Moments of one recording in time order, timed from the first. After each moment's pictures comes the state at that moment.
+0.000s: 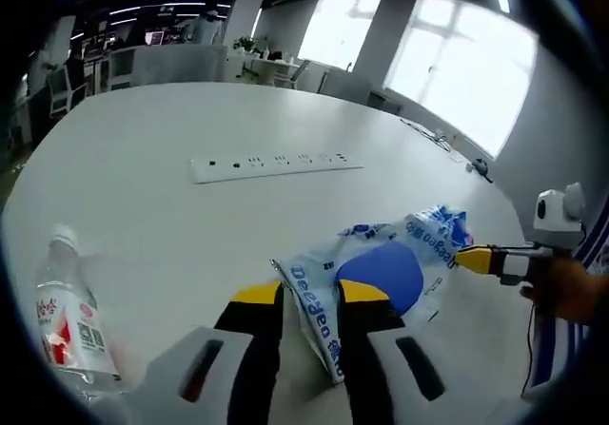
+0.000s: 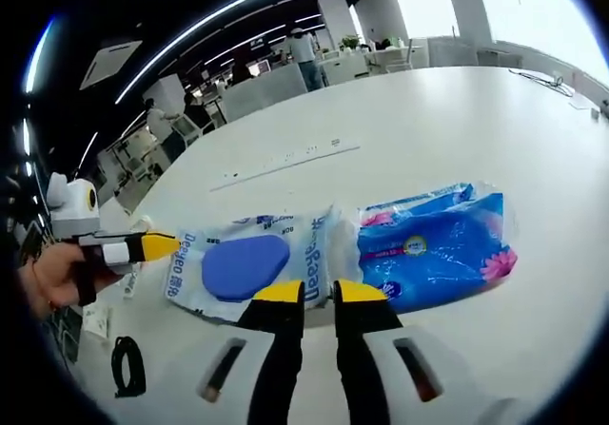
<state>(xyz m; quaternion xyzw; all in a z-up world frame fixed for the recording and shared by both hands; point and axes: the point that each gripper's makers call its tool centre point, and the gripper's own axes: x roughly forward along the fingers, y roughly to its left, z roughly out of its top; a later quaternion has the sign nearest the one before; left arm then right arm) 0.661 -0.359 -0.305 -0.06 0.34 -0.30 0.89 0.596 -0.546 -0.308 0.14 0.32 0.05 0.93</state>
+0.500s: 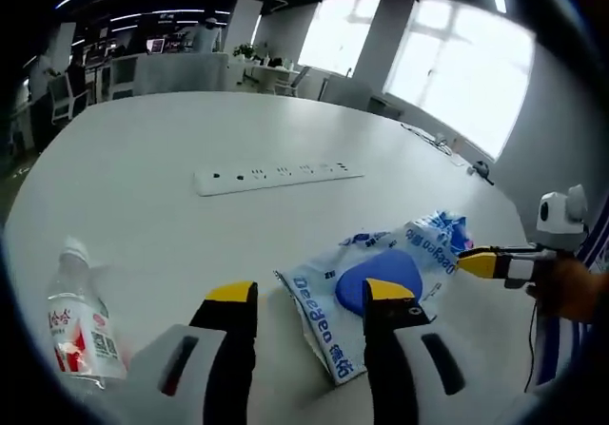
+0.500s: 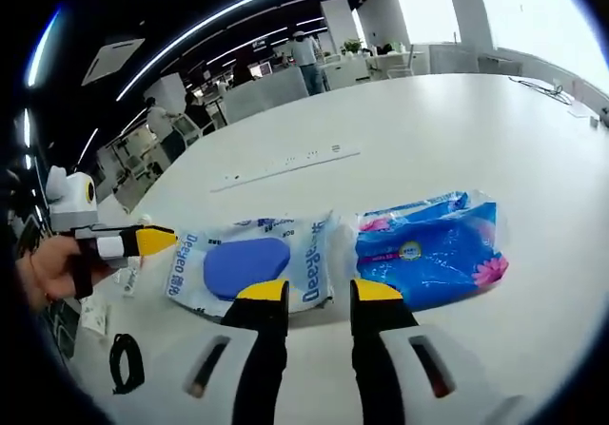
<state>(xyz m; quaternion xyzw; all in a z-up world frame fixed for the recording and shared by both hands) 0.664 -0.356 -0.294 -0.05 0.33 -0.30 0.89 0.593 -0.549 -0.299 0.13 0.32 0.05 0.94</state>
